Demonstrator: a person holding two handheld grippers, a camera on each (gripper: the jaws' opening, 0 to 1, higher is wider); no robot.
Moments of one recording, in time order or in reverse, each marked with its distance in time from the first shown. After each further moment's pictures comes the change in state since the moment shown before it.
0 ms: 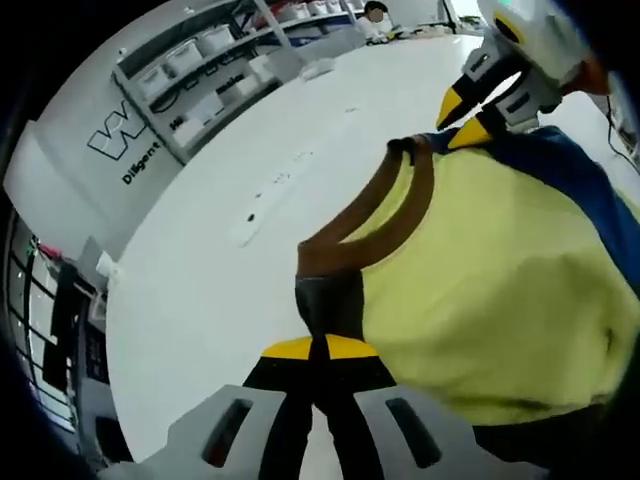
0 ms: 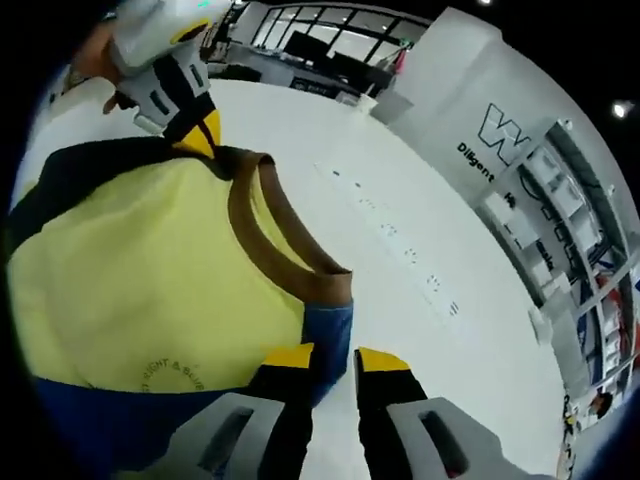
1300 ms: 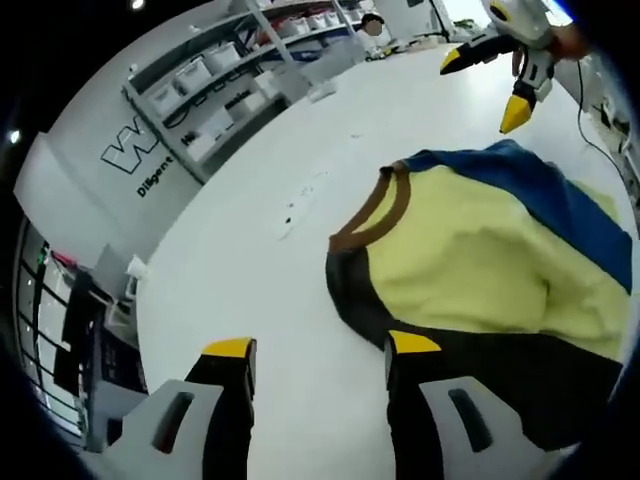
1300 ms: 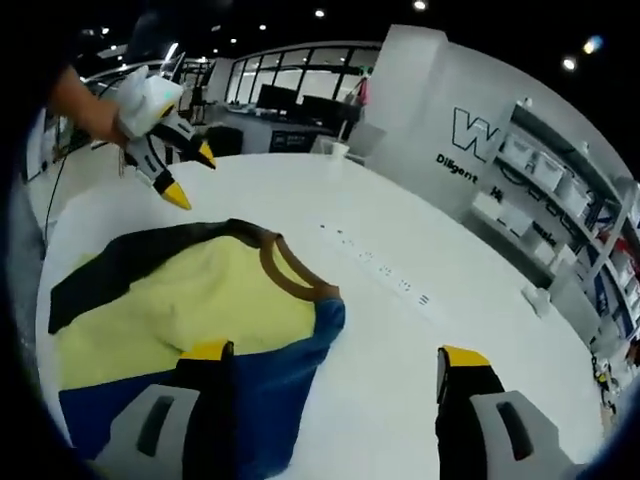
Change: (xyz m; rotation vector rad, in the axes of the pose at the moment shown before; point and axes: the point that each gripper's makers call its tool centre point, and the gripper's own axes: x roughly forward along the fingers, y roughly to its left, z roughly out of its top) left arm -0.118 0.011 -0.019 -0.007 -0.033 0.031; right arm -0.123 0.011 0.007 0.143 -0.143 0.097
